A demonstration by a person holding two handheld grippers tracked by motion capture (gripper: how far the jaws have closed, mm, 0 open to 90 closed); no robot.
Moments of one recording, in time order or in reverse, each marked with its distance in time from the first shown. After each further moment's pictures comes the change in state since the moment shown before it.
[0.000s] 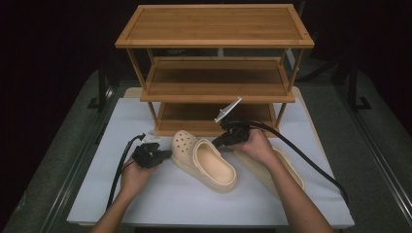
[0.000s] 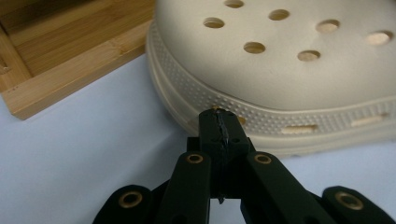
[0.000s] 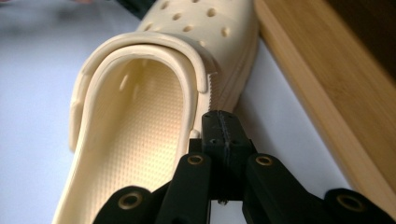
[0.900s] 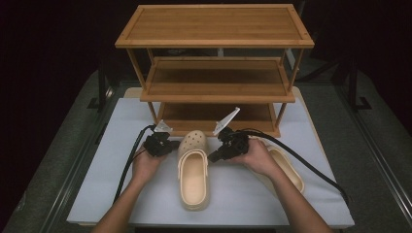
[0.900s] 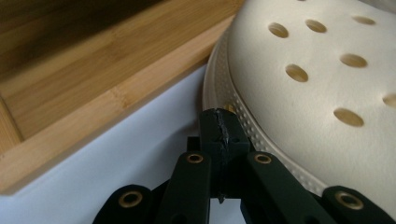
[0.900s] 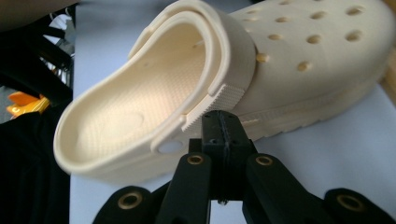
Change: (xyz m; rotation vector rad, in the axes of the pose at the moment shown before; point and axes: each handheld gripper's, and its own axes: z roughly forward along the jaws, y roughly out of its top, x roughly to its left) left arm 0.006 0.031 0.033 0.006 0.015 0.025; right arm 0.032 -0.011 0.004 0.002 0.166 -0.037
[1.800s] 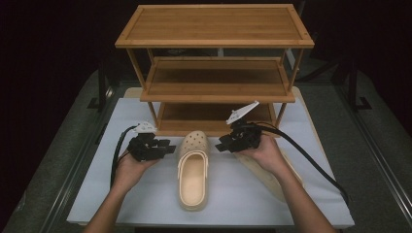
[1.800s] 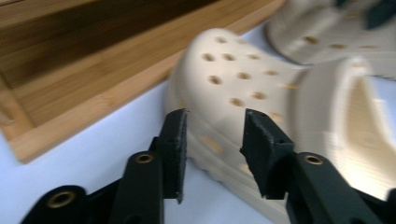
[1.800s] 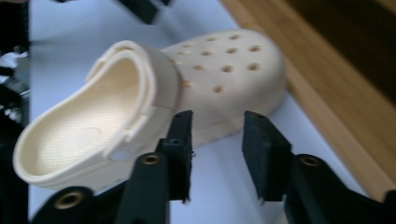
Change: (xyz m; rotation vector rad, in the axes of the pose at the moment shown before) left arm -0.013 -0.003 -0.071 -0.104 -0.138 -0.043; right arm -0.007 -0.012 -0.039 -0.146 -0.207 0.087
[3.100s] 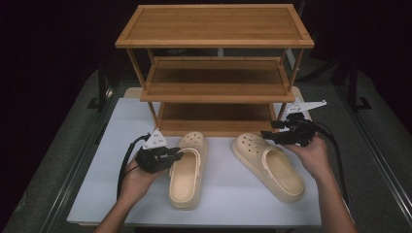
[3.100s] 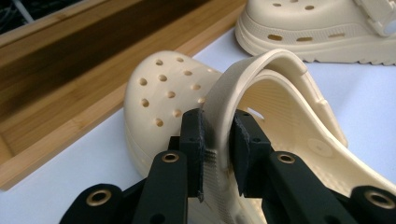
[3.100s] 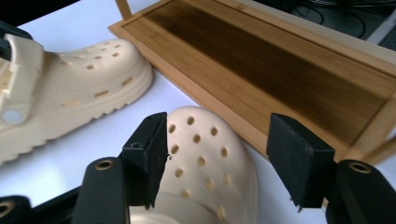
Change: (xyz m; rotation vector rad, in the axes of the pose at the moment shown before) left arm -0.046 0.000 0.001 -0.024 0.069 0.145; right arm -0.044 -0.073 -0.097 -0.187 -0.271 0.200
